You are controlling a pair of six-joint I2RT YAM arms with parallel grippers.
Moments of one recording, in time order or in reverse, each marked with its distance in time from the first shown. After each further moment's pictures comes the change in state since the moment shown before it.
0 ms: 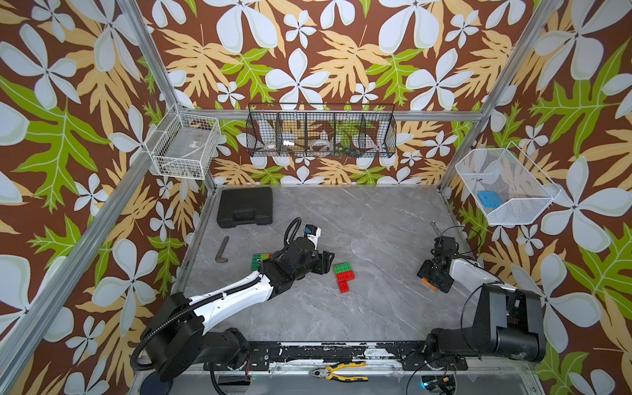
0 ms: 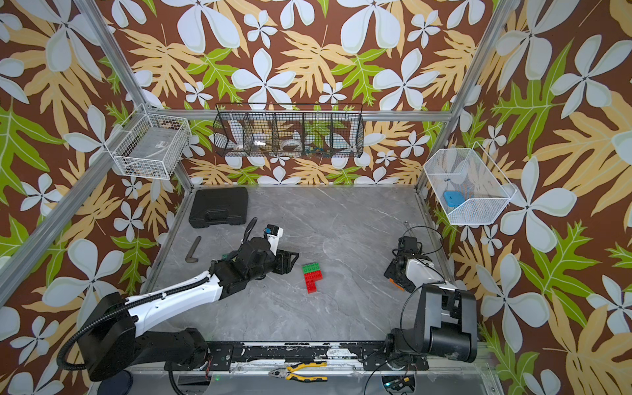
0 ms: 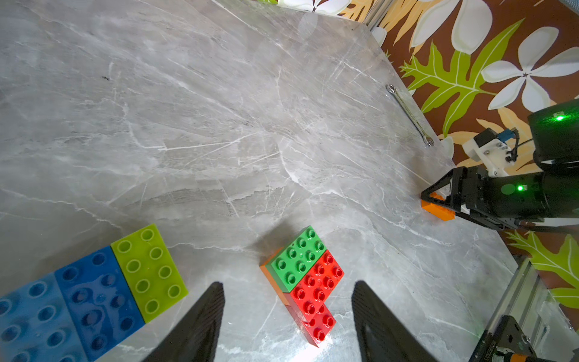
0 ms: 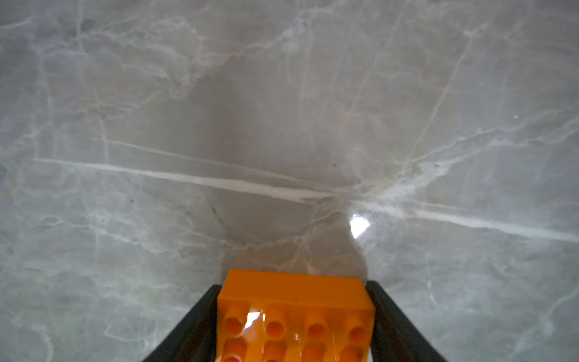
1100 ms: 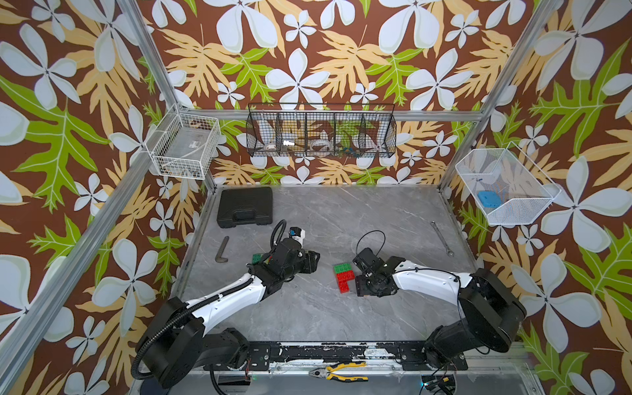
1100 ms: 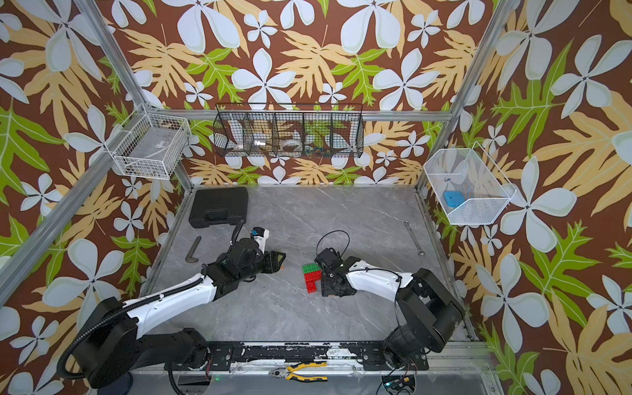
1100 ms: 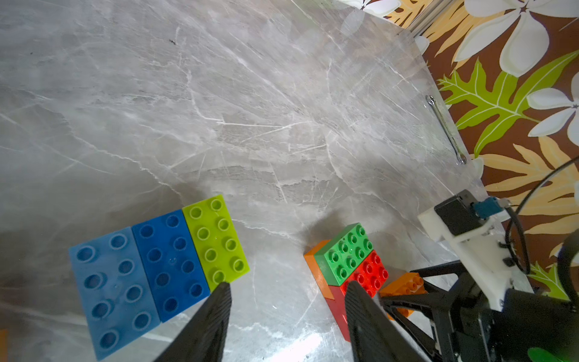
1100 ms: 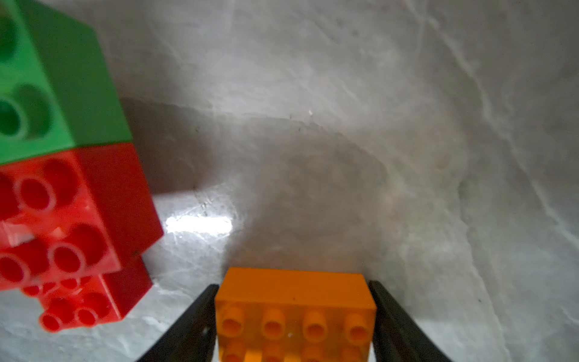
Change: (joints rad) left arm 0.132 -0.040 -0.109 0.022 0.052 -0.053; right arm 0.927 0.124 0.129 -0.071 -0.029 0.199
